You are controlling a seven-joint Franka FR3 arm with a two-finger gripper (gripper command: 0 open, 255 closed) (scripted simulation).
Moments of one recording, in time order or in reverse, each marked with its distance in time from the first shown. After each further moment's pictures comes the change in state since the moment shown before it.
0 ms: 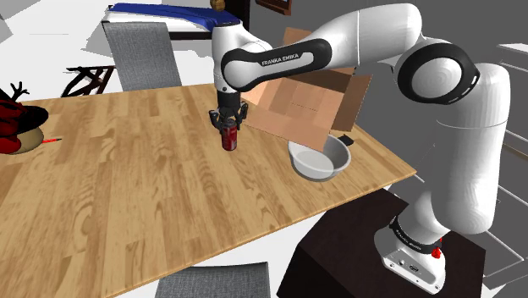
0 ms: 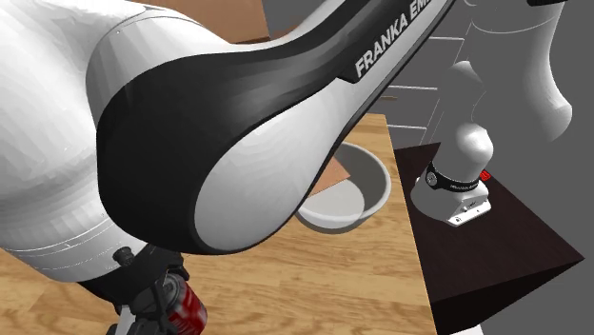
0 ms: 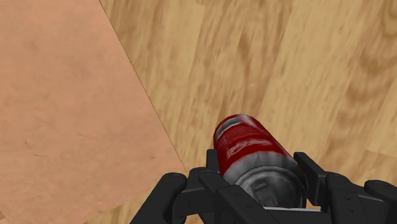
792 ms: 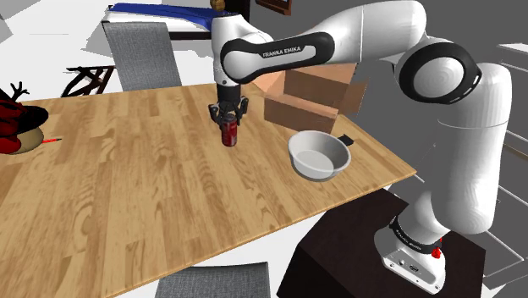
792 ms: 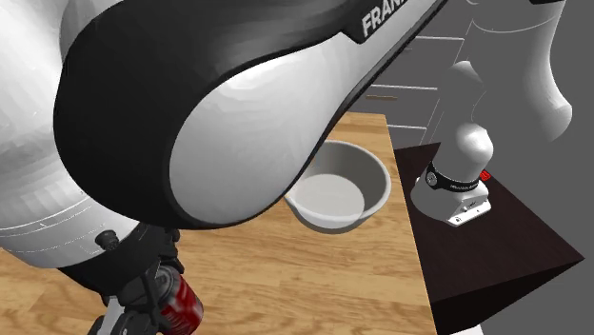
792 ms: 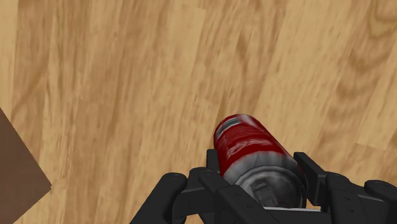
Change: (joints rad) arm 0.000 -0.007 0.001 0.042 0.003 -0.050 -0.004
